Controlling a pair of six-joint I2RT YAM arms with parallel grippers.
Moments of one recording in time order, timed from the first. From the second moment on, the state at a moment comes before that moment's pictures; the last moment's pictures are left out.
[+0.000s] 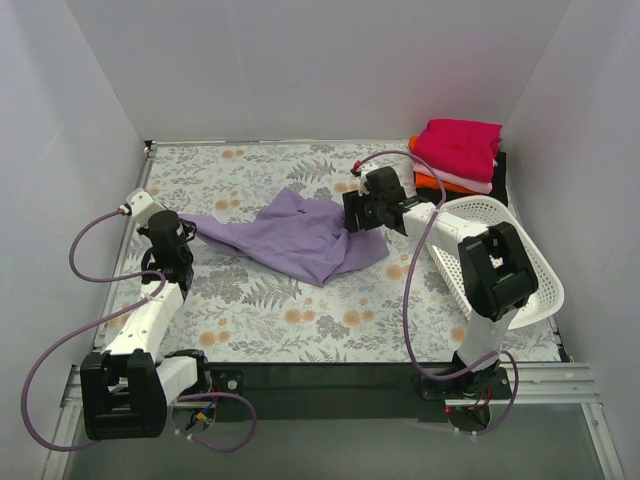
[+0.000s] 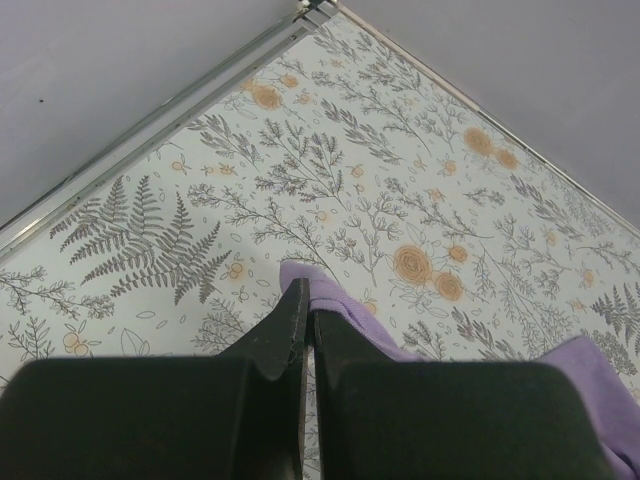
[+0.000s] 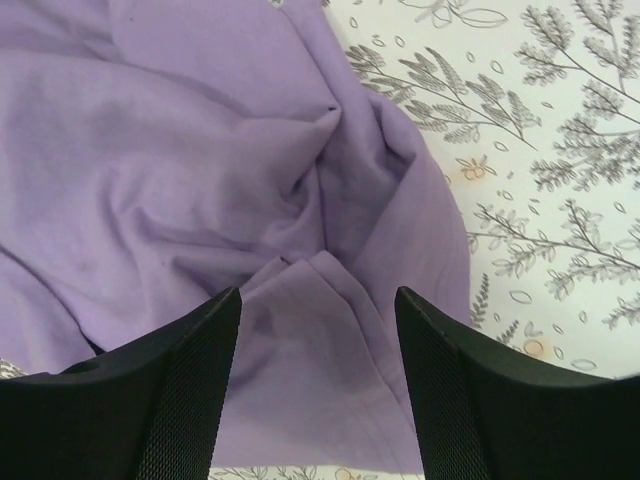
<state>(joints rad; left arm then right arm) 0.04 1.07 0.56 0.26 -0.48 -0.43 0.52 1.80 1.21 -0.19 -0.08 0.16</state>
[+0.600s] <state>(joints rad) 0.04 1.07 0.55 0.26 -0.47 -0.43 0.47 1.90 1.21 -0.12 -0.23 0.17</state>
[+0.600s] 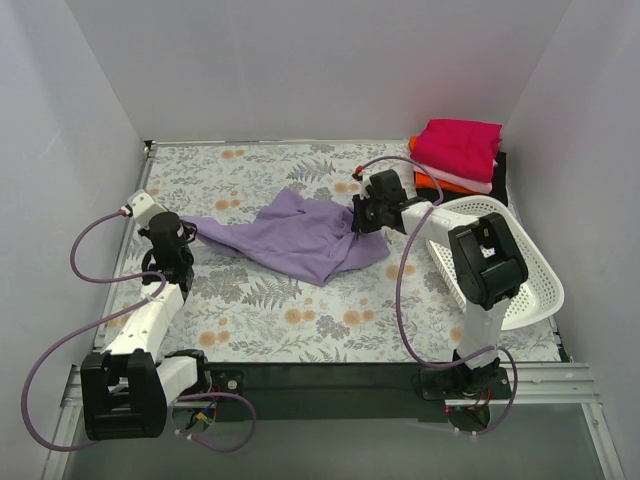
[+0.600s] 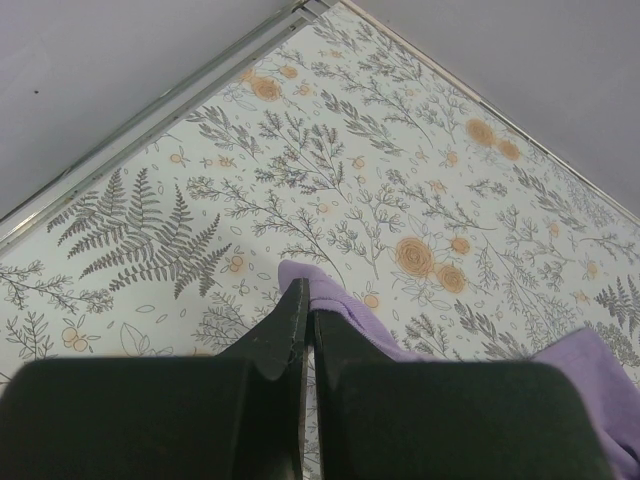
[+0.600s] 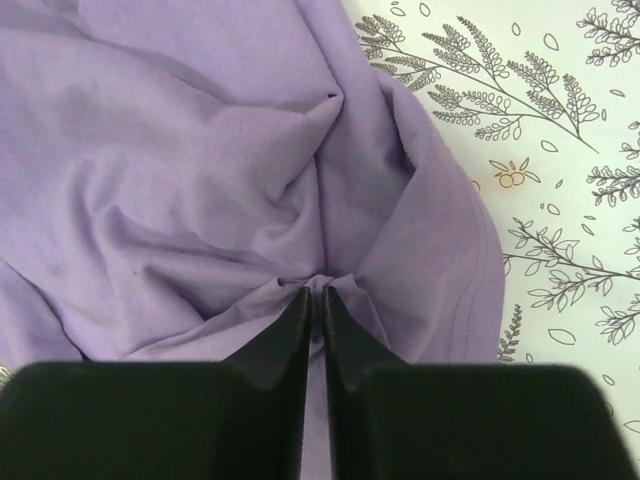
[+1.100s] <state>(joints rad) 0.04 1.08 0.56 0.28 -0.49 -0.41 0.40 1.59 1.18 -0.12 -0.21 0.14</state>
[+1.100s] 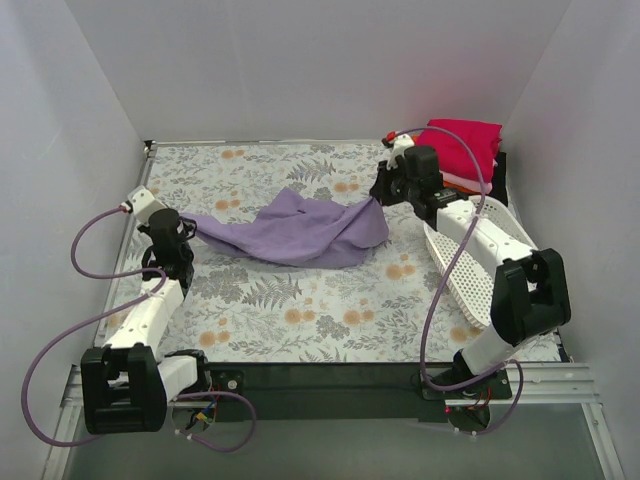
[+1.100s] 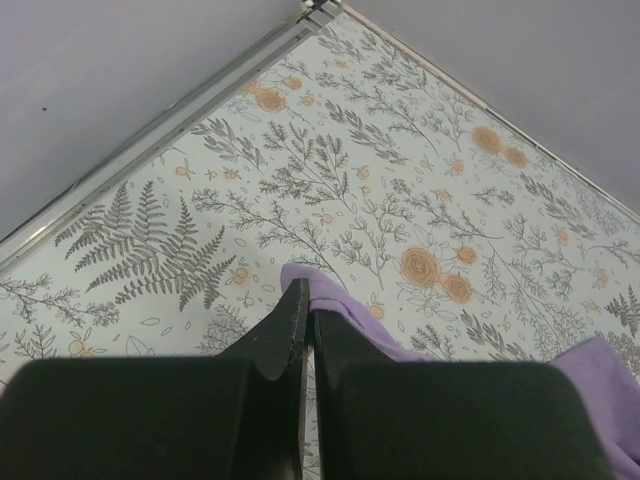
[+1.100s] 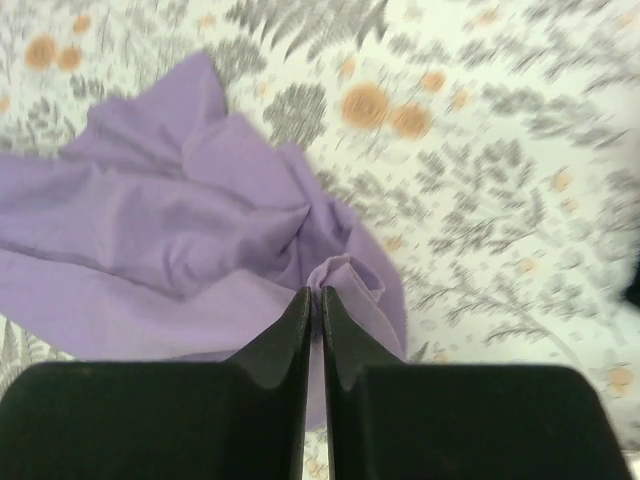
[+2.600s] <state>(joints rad) 0.04 0.89 1.54 -0.07 0.12 -0.26 0.35 0.96 1.62 -0.36 -0.06 -0.05</state>
